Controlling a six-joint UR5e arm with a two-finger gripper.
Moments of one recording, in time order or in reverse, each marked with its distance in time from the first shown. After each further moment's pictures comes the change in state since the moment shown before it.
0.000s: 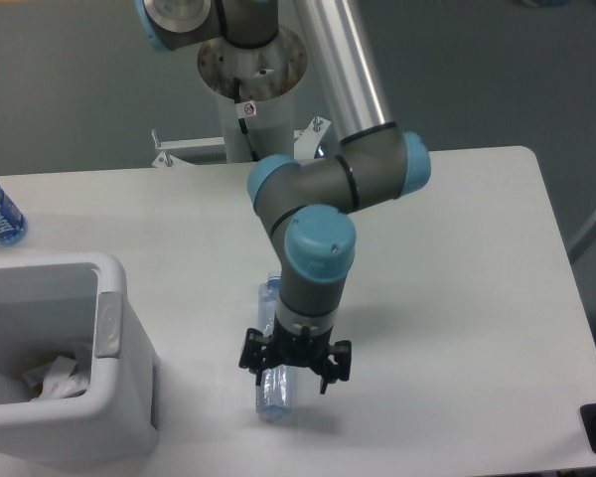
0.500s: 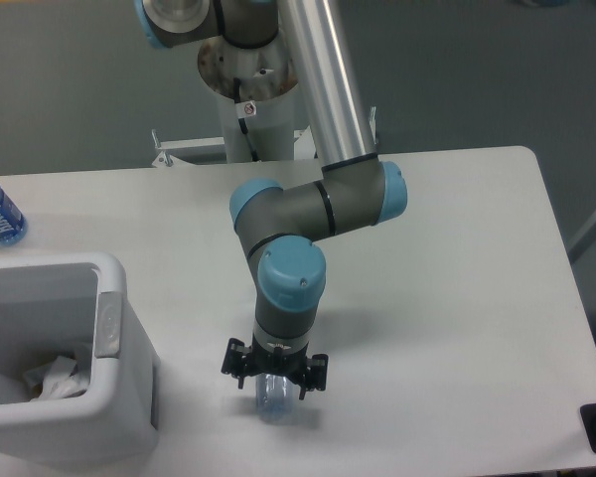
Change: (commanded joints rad) arm -0.038 -0.060 0.000 0.000 0.032 -0.006
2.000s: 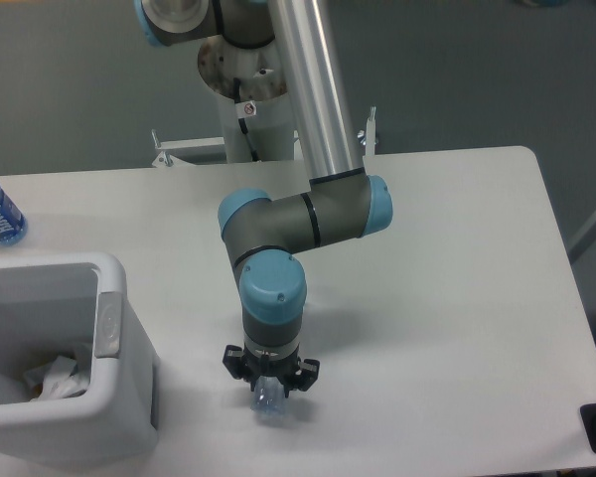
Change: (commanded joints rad) arm -0.003 0.046 0.000 -0.011 0.087 0.035
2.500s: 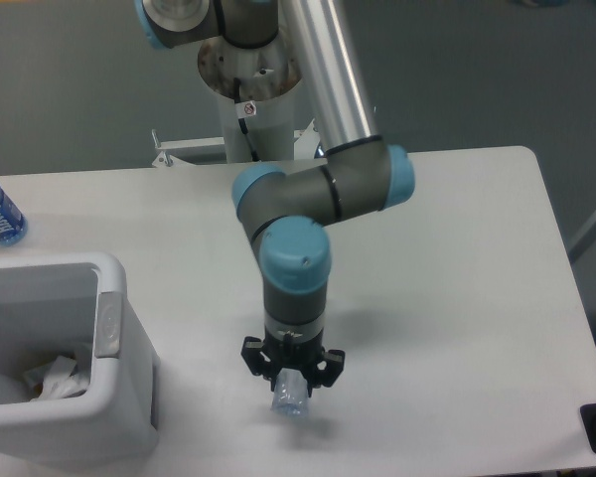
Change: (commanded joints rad) arm 0.080 0.060 0.083 0.011 -0.152 0.003
